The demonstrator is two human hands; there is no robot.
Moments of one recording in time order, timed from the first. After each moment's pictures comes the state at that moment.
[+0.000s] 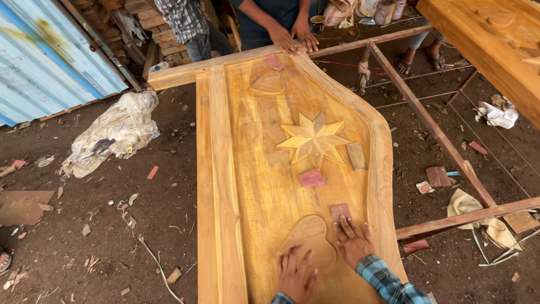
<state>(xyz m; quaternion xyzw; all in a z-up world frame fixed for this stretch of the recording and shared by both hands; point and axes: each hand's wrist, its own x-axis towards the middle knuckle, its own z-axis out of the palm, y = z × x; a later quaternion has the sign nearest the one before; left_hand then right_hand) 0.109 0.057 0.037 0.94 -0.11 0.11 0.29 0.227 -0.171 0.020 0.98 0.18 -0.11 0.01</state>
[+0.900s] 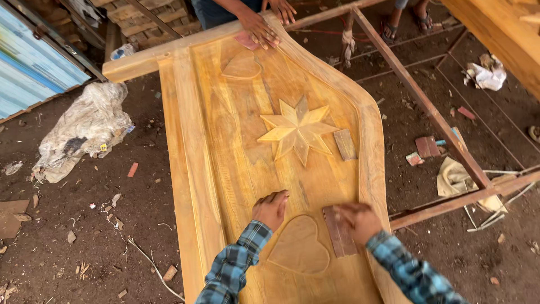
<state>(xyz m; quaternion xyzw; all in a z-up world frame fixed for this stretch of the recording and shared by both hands) 0.320 0.106 0.075 0.93 -0.16 0.11 0.31 0.300 -0.227 0.020 0.95 0.22 0.00 -0.23</state>
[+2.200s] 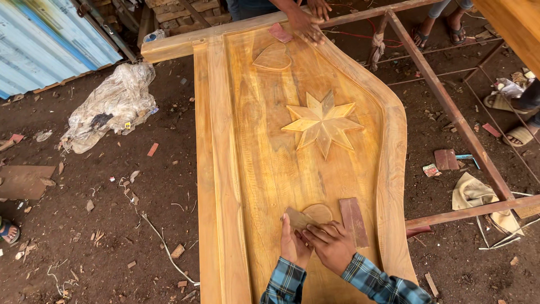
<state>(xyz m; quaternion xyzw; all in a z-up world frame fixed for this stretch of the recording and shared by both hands) 0.188 0.054 0.044 0.16 0.33 -0.07 0.93 0.204 -0.098 0.123 0.86 0.41 0.19 -0.23</state>
